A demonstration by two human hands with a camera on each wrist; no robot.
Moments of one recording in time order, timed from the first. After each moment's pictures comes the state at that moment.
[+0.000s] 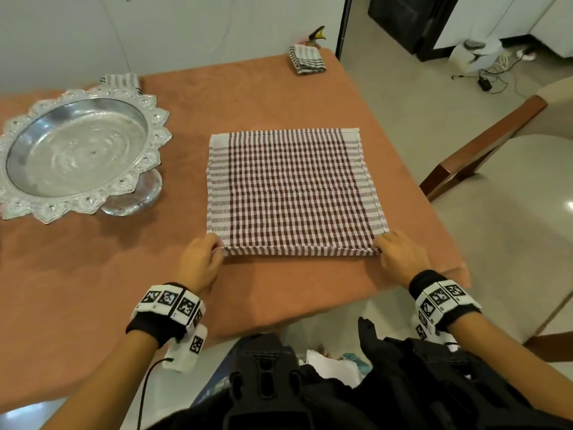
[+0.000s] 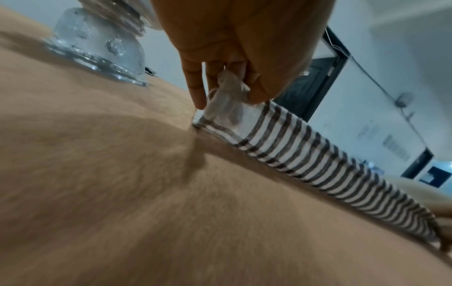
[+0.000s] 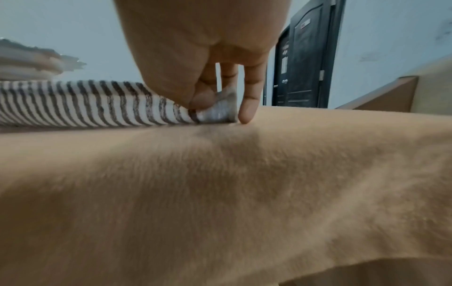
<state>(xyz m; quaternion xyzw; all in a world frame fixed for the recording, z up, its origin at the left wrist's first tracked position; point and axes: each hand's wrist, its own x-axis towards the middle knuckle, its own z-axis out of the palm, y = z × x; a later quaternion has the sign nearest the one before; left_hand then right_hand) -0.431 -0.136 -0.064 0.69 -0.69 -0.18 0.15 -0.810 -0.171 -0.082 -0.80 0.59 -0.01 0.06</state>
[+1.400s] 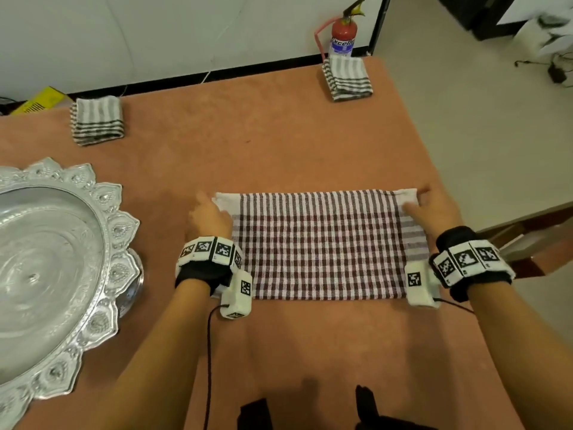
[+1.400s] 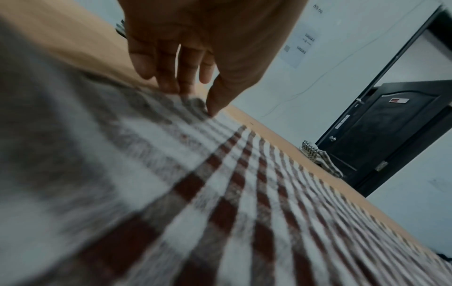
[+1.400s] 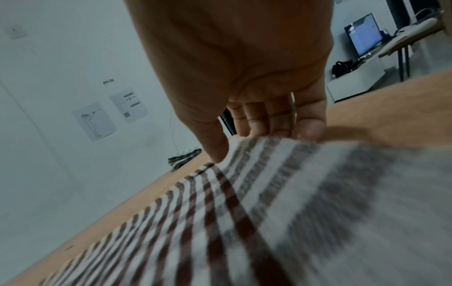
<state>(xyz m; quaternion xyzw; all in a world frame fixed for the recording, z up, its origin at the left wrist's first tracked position) -0.413 -0.447 -0.093 0.89 -0.38 -0.20 0.17 -0.768 -0.493 -0.066 -0.54 0.78 -0.12 0.30</state>
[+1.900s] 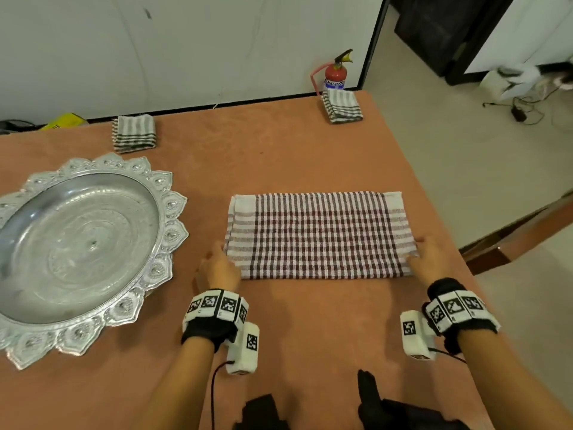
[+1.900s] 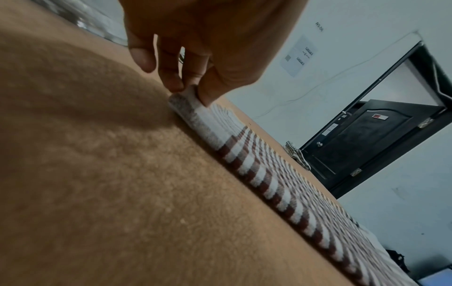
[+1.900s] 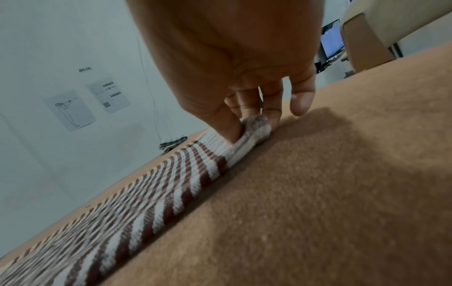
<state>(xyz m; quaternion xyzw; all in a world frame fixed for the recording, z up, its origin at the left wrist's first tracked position) -0.414 -0.322 -0.084 0.88 -0.38 -0.27 0.13 -0.771 -0.378 -0.072 -0.52 0.81 -0.10 0.25</state>
